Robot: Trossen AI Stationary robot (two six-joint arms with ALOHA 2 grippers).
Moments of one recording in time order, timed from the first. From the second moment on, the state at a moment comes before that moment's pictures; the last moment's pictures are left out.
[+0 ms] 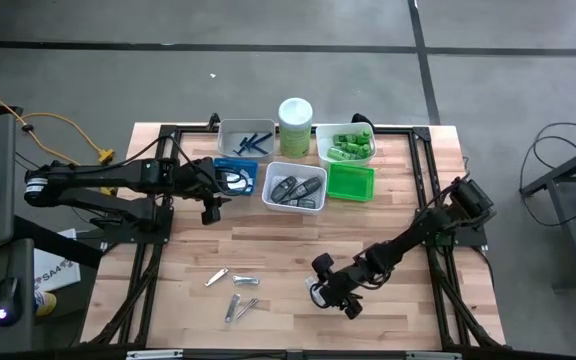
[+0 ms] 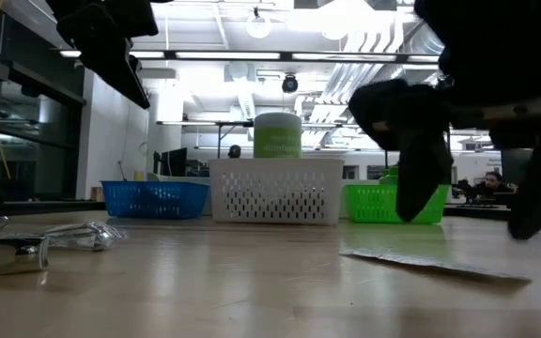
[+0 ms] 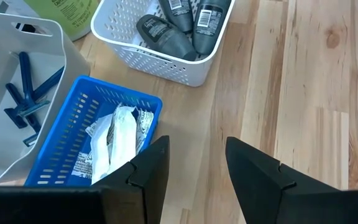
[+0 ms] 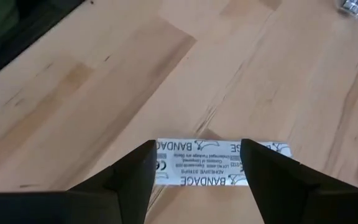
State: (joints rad) left arm 0.10 0.94 0.84 -0.74 -0.15 -0.05; right arm 0.53 1.82 0.91 0.08 0.00 -0.10
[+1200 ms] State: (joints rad) left arm 0.10 0.94 0.84 -0.76 -0.14 -0.05; right arm 0.53 1.87 0.91 -0.03 0.05 -0.01
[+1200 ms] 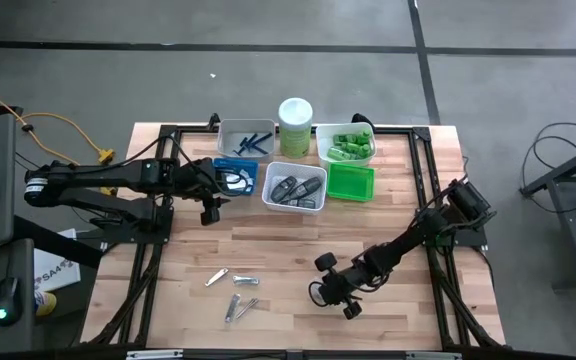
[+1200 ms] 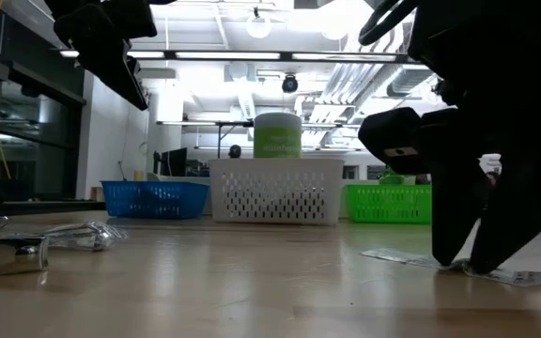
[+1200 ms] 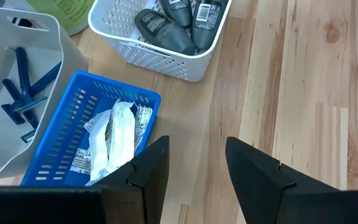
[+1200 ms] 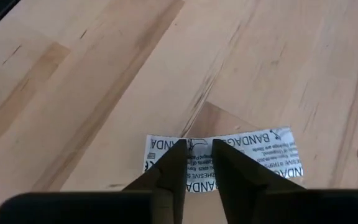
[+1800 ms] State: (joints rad) left arm 0.10 0.94 0.84 -0.76 -0.14 -0.05; right arm 0.52 1.94 0.91 0.05 -0.01 0.03
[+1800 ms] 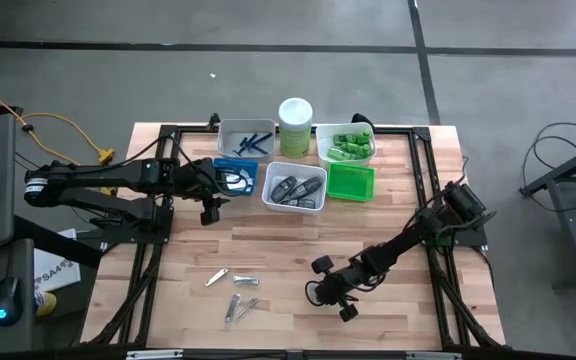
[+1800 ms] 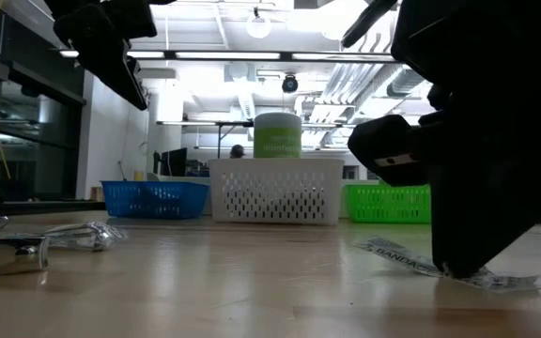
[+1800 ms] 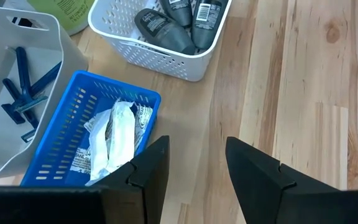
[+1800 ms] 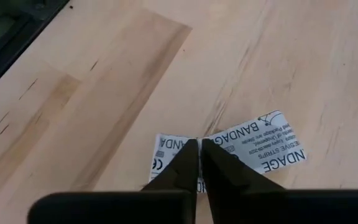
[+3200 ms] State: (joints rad) left arm -0.04 1.22 0.59 0.26 0.19 0.82; right arm 0.12 1.67 0.90 0.30 -0.30 -0.26
